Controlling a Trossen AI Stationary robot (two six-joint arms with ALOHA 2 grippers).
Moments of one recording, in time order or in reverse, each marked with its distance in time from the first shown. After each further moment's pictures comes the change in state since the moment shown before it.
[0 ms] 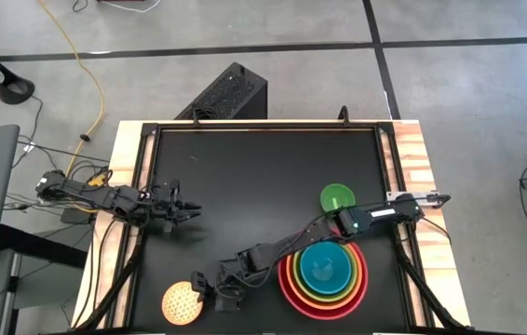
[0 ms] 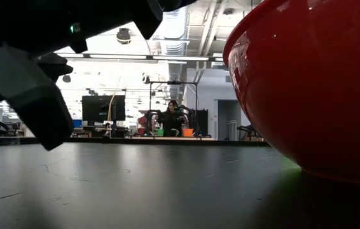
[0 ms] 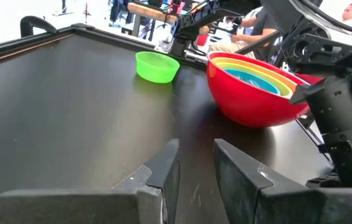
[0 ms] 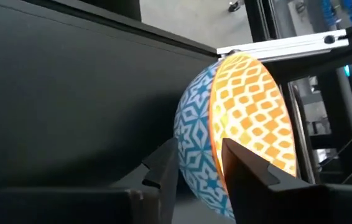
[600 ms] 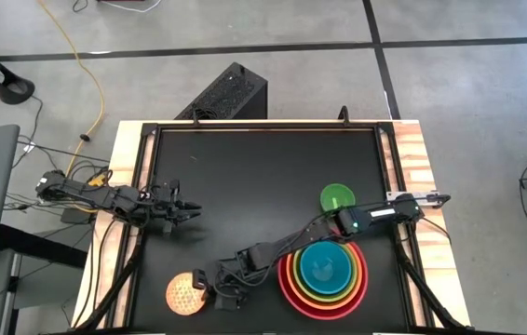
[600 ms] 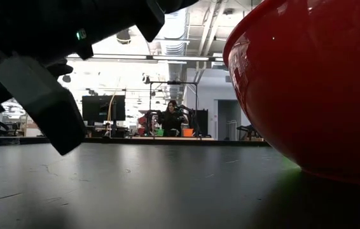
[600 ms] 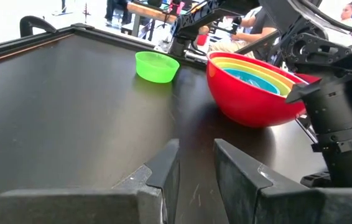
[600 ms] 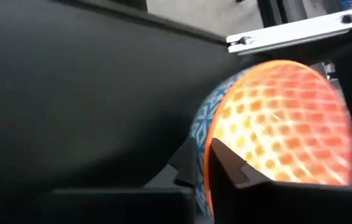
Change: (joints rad) left arm 0.000 0.000 0.000 0.000 0.001 0.001; right arm -0.009 0.000 -0.001 -0.042 0.000 0.045
